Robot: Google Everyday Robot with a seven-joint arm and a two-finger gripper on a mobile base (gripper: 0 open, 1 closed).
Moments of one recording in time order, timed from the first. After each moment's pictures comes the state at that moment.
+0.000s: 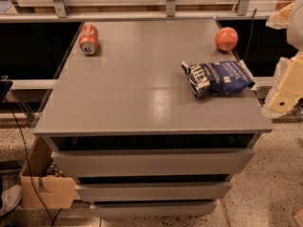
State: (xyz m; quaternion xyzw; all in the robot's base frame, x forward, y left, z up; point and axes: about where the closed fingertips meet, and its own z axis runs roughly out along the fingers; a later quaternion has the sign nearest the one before) arm 0.436 -0.207 1.007 -0.60 0.77 -0.07 0.20
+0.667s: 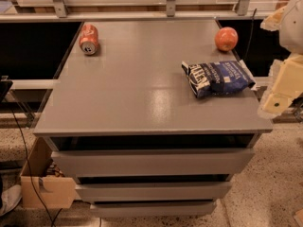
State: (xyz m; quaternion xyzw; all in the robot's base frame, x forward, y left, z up) arm 0.440 -0.204 1.001 -0.61 0.77 -0.07 0.19
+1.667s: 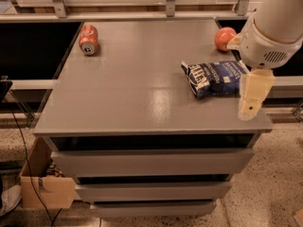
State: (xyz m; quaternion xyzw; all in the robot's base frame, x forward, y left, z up) arm 0.490 -0.190 0.934 -0.68 0.72 -0.07 0.13
